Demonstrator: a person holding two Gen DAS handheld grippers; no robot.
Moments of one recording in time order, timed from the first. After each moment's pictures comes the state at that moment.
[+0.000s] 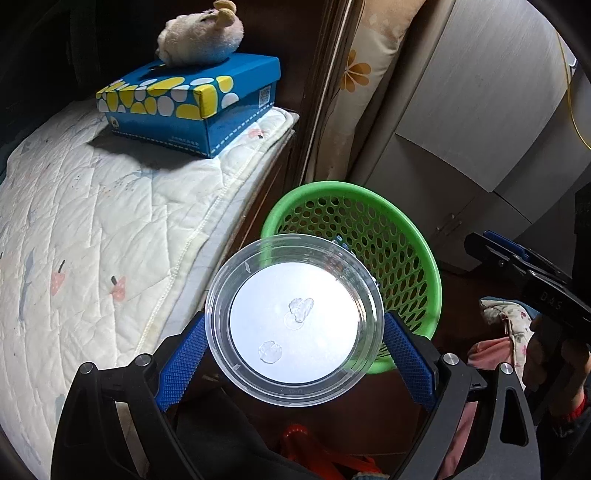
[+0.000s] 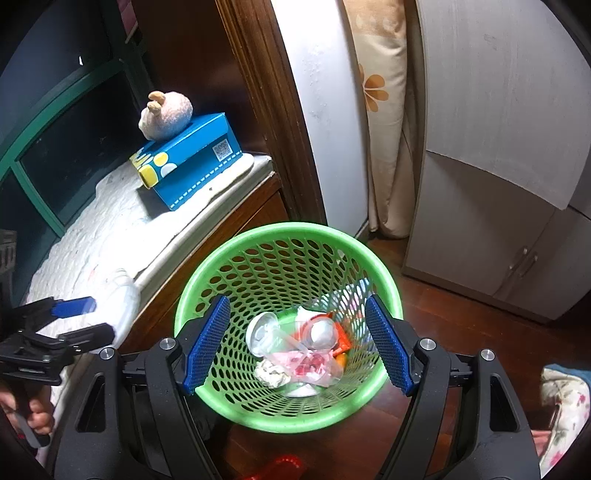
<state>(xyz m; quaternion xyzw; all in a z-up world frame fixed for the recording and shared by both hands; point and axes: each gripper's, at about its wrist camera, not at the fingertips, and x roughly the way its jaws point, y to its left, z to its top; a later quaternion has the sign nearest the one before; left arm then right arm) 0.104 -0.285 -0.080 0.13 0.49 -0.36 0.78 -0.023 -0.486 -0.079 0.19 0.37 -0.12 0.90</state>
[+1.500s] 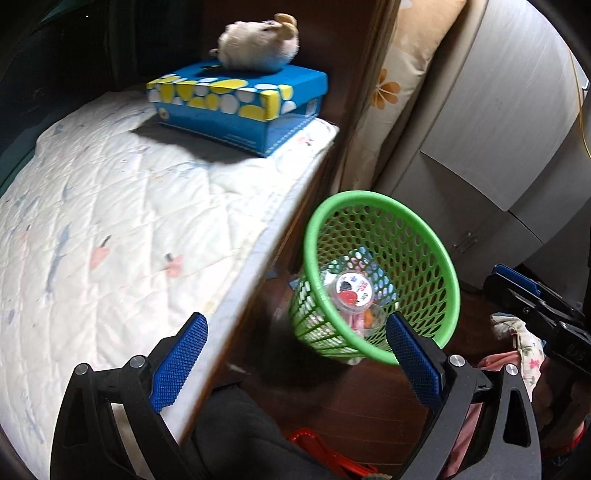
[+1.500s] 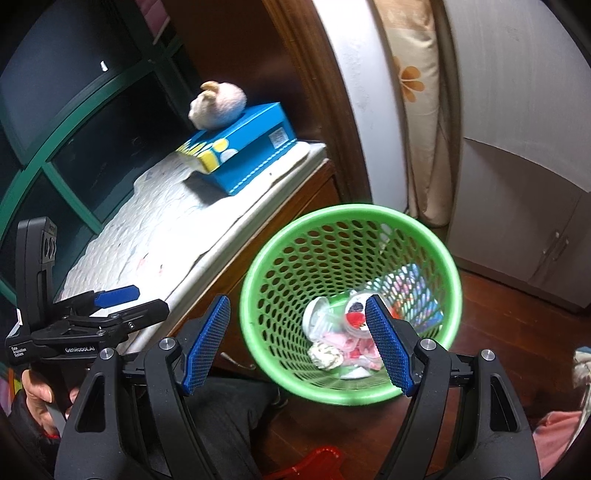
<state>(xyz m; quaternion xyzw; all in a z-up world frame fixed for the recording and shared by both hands) 0.107 -0.229 -0.069 0.11 0.48 -0.32 0.81 -0.023 -0.429 -0.065 0.21 0.37 -0.05 0.90</state>
